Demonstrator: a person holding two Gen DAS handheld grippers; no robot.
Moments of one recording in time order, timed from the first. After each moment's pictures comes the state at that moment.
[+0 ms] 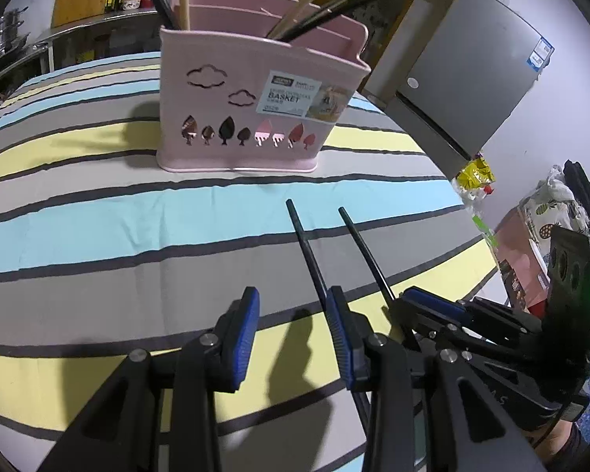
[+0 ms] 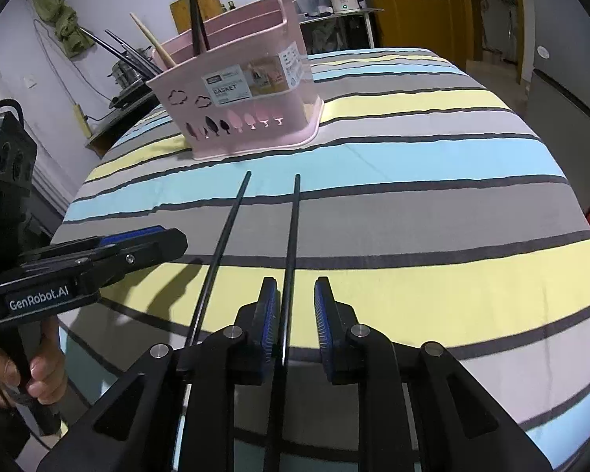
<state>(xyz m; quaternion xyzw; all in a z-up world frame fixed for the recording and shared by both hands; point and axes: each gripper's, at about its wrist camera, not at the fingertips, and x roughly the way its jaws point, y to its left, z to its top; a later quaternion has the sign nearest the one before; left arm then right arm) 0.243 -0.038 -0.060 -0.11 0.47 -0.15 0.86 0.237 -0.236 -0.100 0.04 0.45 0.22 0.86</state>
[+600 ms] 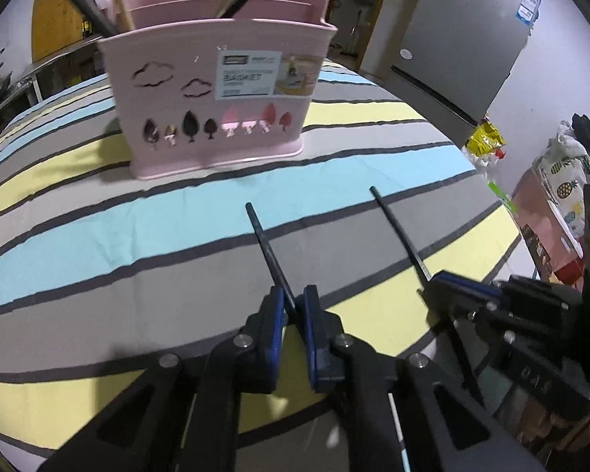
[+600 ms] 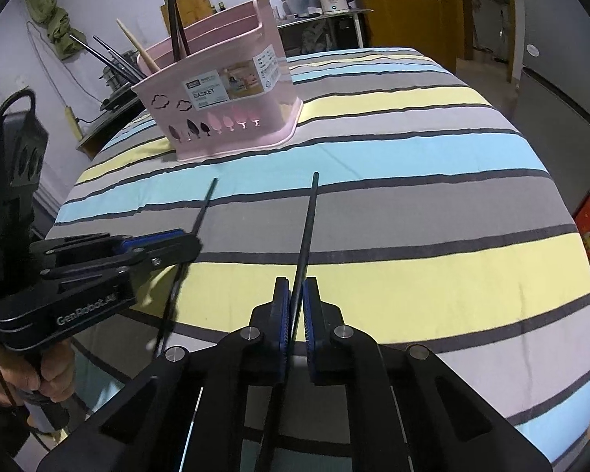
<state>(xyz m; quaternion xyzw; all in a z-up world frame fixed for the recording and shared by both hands) 0.243 -0.060 -0.069 -0.03 0.48 -0.14 0.86 0.232 -0.252 -0.099 0.04 0.46 0.20 0.87</state>
